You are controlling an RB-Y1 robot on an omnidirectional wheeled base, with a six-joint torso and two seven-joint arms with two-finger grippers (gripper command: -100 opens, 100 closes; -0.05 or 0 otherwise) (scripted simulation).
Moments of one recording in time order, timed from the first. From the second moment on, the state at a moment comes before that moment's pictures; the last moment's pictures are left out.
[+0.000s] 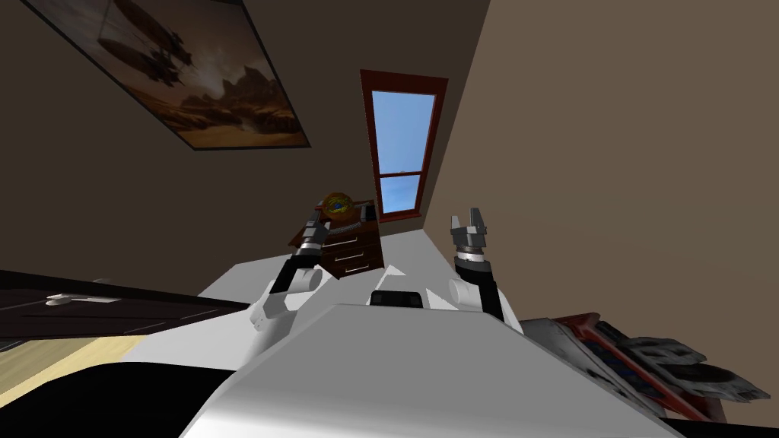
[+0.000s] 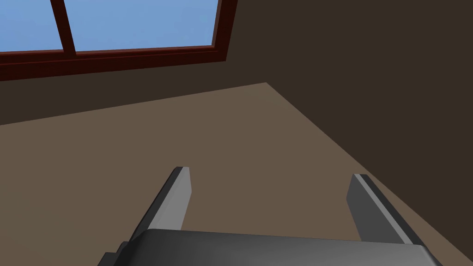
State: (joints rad) left arm 0.38 0.32 0.24 -2.19 0.28 -0.05 -0.02; right arm 0.45 -0.02 0.04 -2.26 0.09 -0.44 -0.10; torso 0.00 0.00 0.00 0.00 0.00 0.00
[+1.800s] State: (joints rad) left arm 0.35 0.49 0.38 -2.09 0.43 0.41 0.05; right arm 0.45 -0.02 0.04 -2.26 0.09 -0.44 -0.10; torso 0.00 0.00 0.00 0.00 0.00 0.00
